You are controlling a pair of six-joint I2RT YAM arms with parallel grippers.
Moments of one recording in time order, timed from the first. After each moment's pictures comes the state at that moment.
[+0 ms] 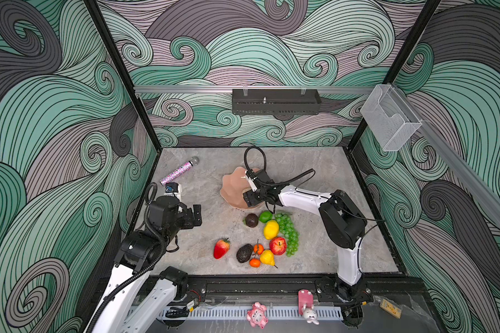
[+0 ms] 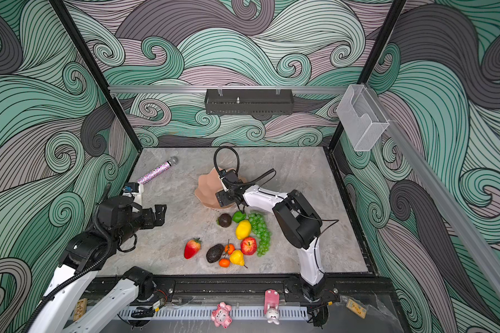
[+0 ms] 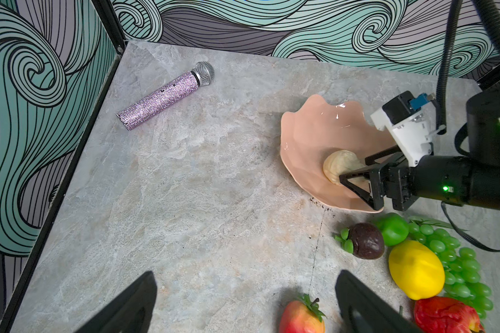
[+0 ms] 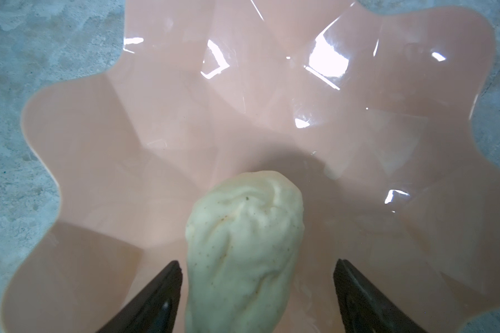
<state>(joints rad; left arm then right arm) -0.33 0.65 0.95 -0.97 -0.22 -0.31 0.74 1.99 1.36 -0.27 0.03 0.16</state>
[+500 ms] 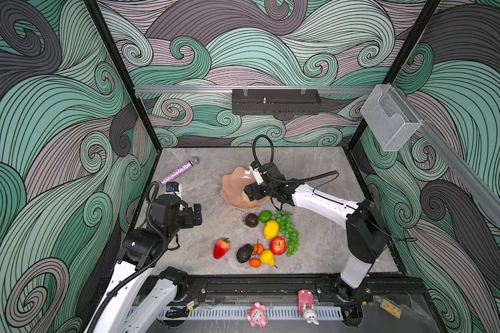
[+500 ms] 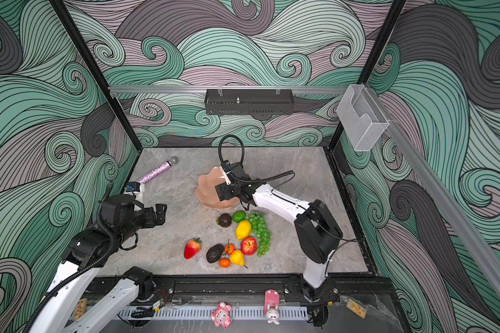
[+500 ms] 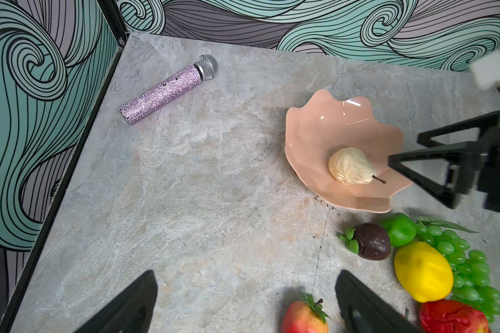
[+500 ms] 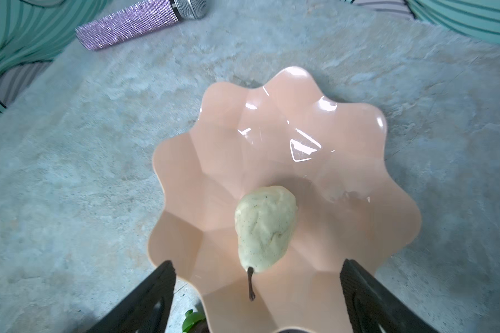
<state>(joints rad) -0.31 0.68 0.95 -0.97 -0.21 -0.31 0.74 1.73 1.31 -0.33 0.02 0.18</state>
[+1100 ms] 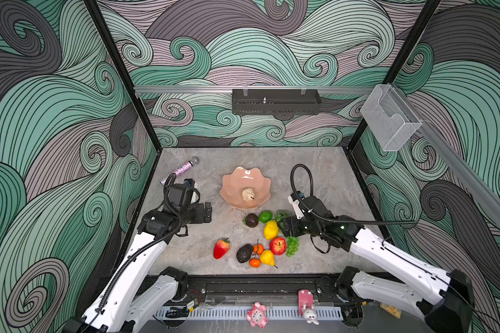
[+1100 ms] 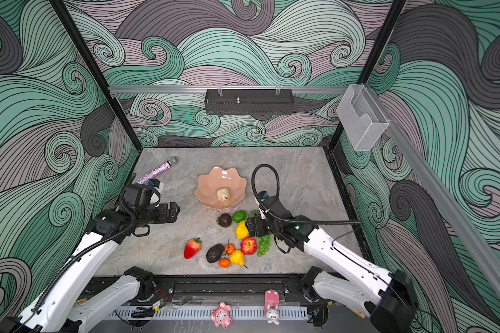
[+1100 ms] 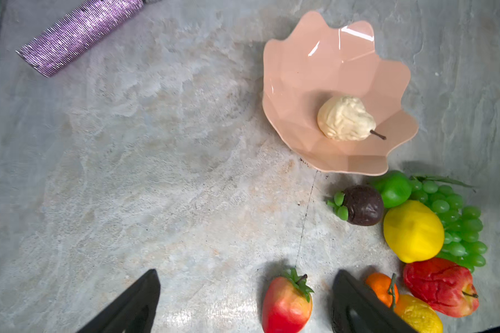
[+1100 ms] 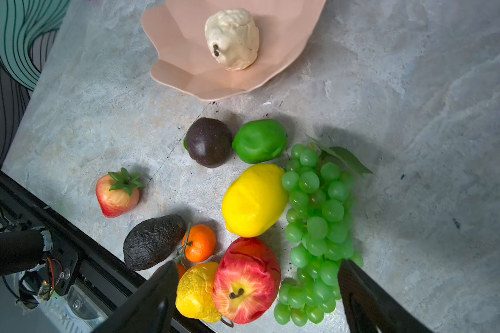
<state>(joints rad) -0.33 0.91 0.94 -0.95 -0.03 -0.30 0.78 0.96 0.73 -0.64 0.01 0.49</state>
